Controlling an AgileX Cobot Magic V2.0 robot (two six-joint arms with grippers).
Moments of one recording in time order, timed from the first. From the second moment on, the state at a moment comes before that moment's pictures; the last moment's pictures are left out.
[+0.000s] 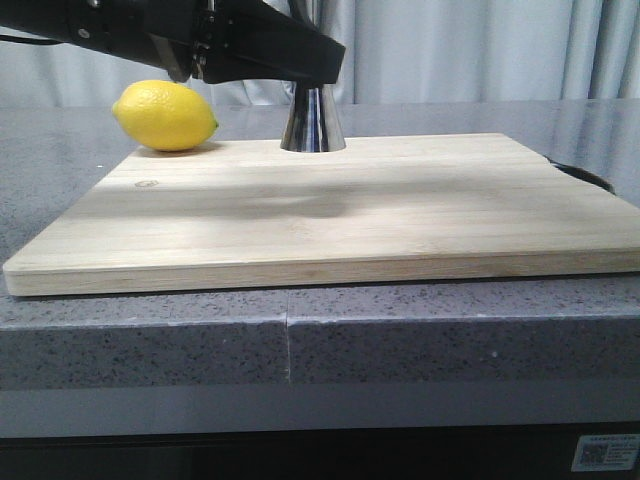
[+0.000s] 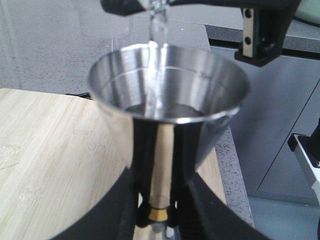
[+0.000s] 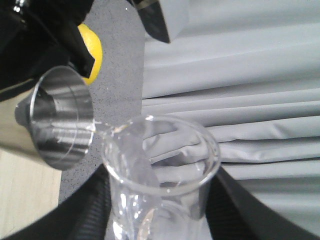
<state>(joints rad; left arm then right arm) -0.36 1.77 -1.17 -1.52 1.16 1.96 0.50 1.29 -1.02 -1.60 -0.18 0.13</state>
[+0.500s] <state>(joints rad) -0.36 1.77 -1.17 -1.52 1.16 1.96 0.50 1.29 -1.02 -1.65 -0.19 0.13</state>
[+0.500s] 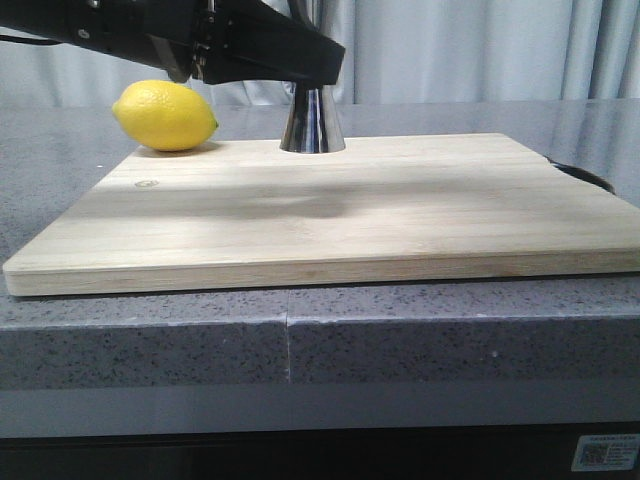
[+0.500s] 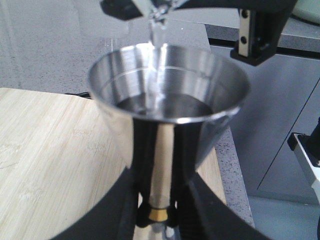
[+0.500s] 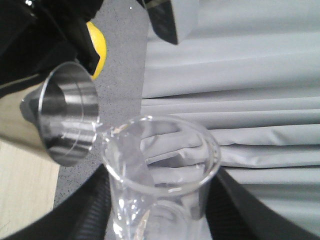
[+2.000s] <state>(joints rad) -0.36 1.77 -1.17 -1.52 1.16 1.96 0.50 1.29 -1.02 -1.78 -0.19 0.13</state>
